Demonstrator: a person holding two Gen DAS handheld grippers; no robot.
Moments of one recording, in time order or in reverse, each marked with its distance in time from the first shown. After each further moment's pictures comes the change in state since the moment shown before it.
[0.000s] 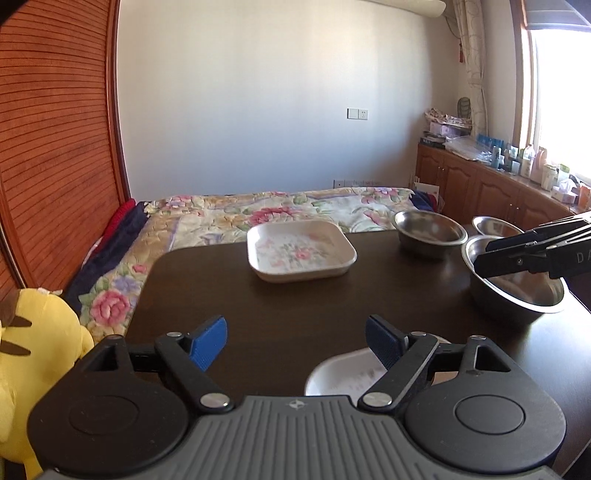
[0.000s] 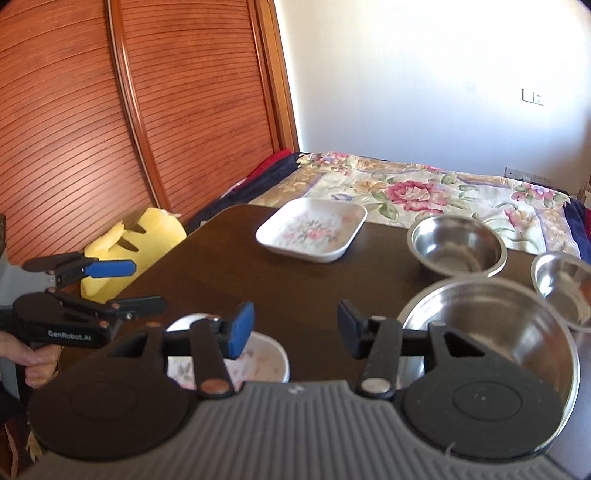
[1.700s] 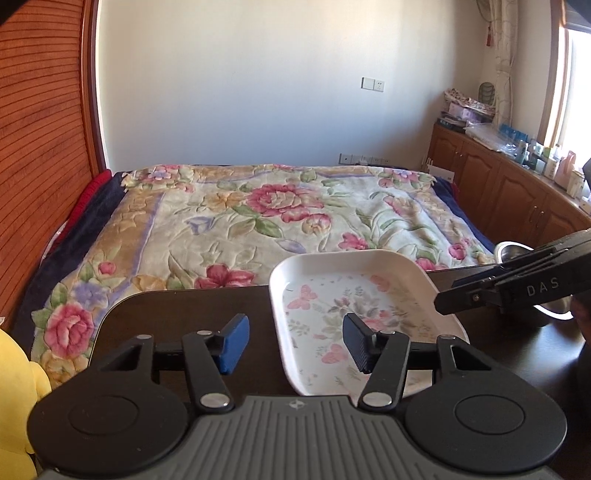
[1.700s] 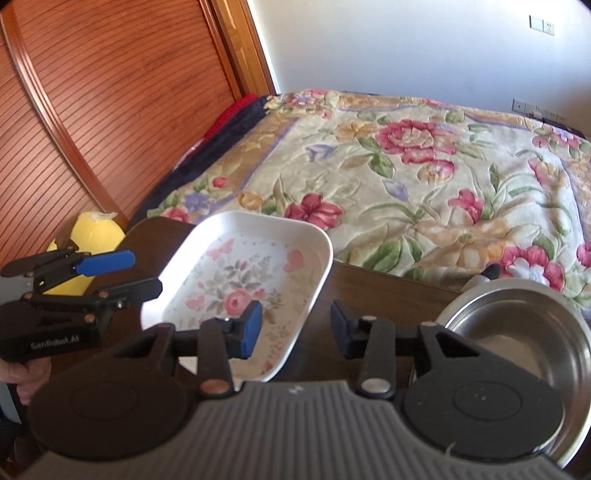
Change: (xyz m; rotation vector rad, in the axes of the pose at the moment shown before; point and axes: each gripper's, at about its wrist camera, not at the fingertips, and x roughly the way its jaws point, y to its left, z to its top) left arm 0.191 0.061 0.074 -0.062 0.126 -0.044; right arm 0.186 -0.068 0.081 0.118 0.255 -0.004
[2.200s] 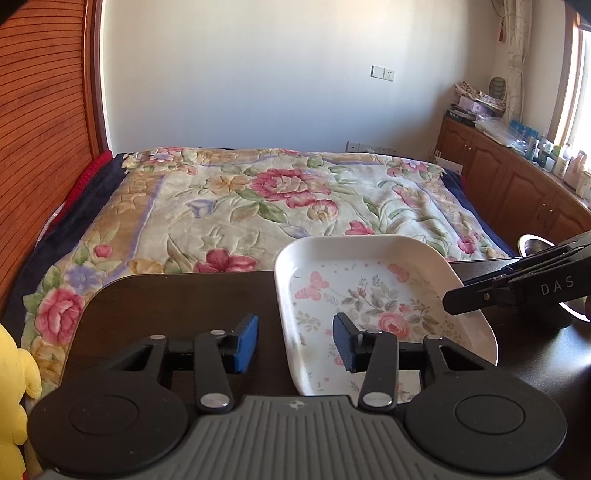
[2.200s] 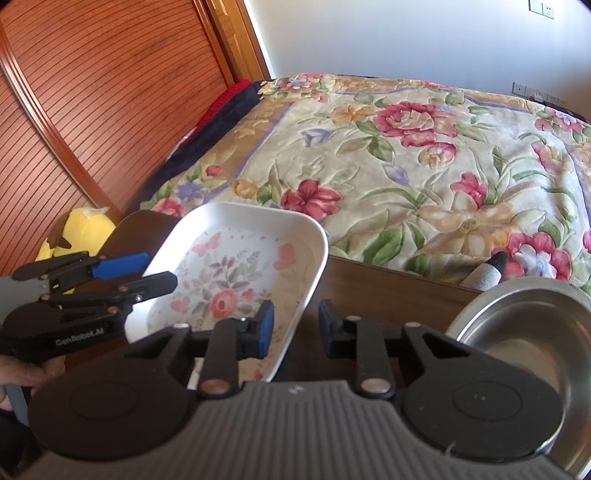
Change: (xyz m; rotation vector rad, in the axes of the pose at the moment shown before) left arm 0.027 0.003 -0.004 -0.028 0.040 0.002; right arm 0.019 -0.004 0.004 0.016 0.046 0.007
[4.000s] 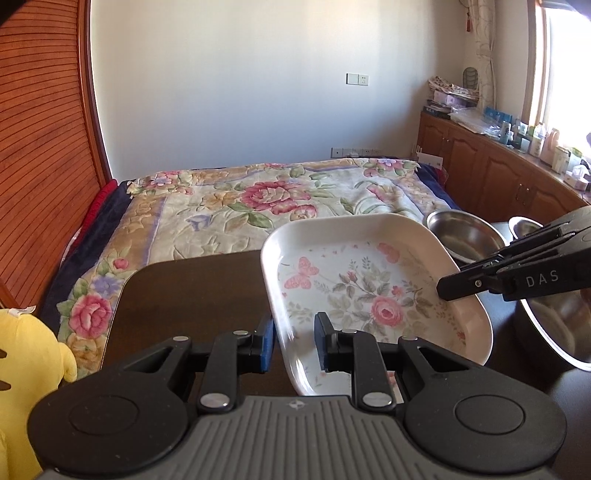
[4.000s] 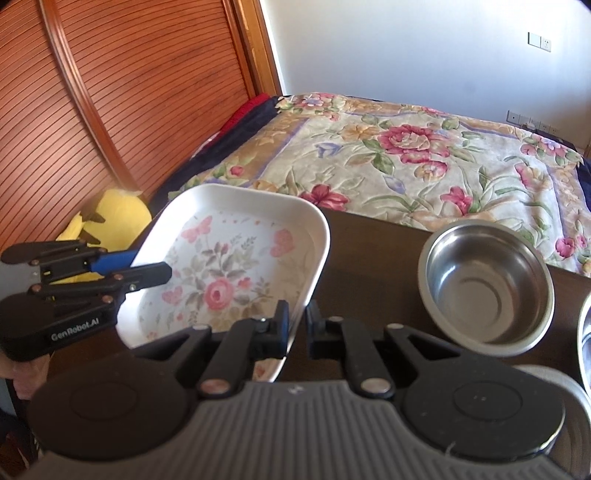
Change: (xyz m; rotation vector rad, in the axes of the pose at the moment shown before) left arm -0.117 -0.051 -0.033 0.098 -0.031 0.023; right arm -0.091 0.041 -0.058 -0.074 -0.068 -0.034
